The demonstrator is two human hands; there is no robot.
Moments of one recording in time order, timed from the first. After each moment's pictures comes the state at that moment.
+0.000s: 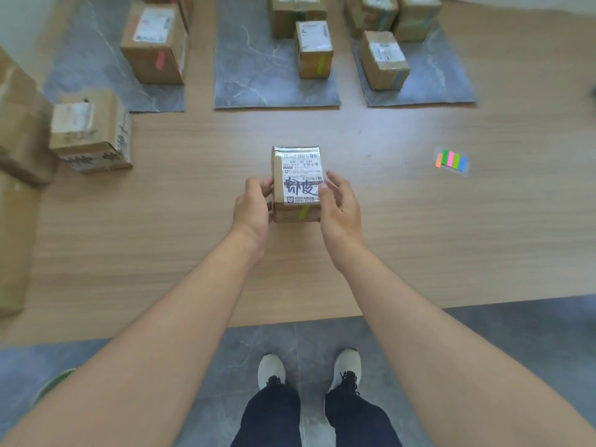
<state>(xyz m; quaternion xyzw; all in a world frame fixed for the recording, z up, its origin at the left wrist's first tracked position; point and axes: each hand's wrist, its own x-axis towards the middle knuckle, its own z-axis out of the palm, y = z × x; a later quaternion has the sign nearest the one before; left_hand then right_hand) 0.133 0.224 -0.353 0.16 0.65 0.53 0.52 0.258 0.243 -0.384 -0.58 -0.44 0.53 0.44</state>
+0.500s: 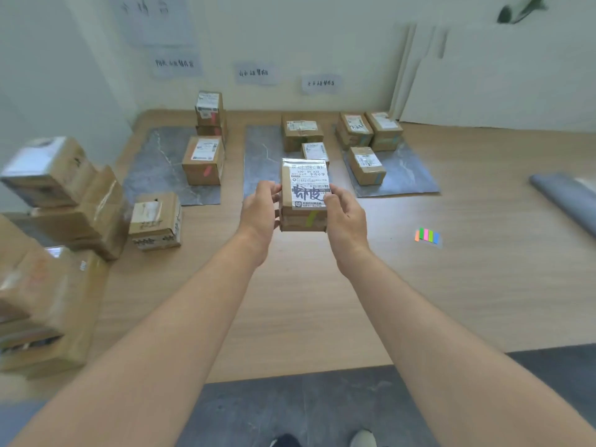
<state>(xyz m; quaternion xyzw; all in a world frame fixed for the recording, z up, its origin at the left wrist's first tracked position) 0.101 0.221 -0.184 0.29 0.60 0.57 0.48 0.229 0.244 -0.213 -0.52 -0.48 0.51 0.50</state>
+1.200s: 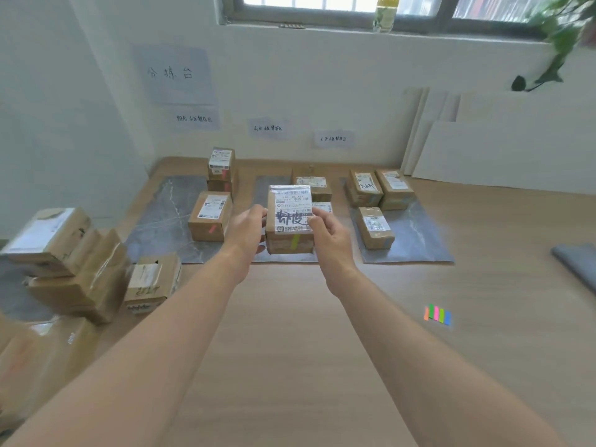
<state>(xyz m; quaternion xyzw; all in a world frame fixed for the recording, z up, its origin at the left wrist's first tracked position) 0.055 0.343 -0.116 0.29 0.66 0.53 0.44 0.197 0.379 -0.149 -0.49 -0.52 0.55 0.43</state>
